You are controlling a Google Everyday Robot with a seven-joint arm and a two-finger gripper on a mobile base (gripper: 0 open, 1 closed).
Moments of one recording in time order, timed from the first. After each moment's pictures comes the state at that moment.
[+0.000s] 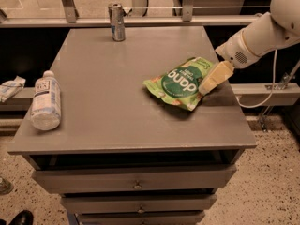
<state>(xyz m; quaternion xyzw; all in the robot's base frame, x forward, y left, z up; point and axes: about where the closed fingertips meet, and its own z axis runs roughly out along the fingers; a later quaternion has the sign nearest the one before) 0.633 -0.202 0.863 -0.50 0.81 0.11 0.30</state>
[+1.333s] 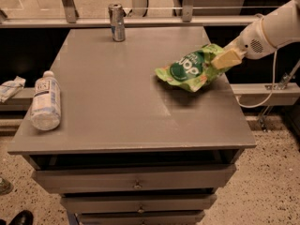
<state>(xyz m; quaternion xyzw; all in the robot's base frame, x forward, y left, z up) 0.634 -0.227 0.900 -0.43 0.83 0.12 0.34</state>
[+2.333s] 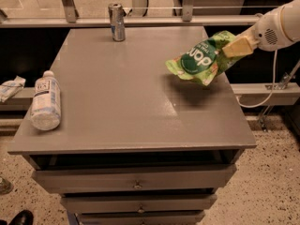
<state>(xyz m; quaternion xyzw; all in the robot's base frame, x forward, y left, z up) 0.628 -0.247 0.945 -0.36 0.84 0.09 0.40</state>
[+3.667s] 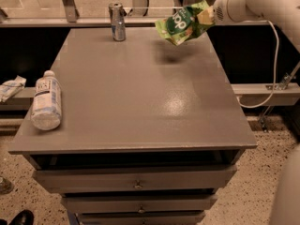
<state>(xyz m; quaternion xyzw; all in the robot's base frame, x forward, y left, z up) 0.805 -0.216 0.962 -0.25 0.82 0.02 0.52</state>
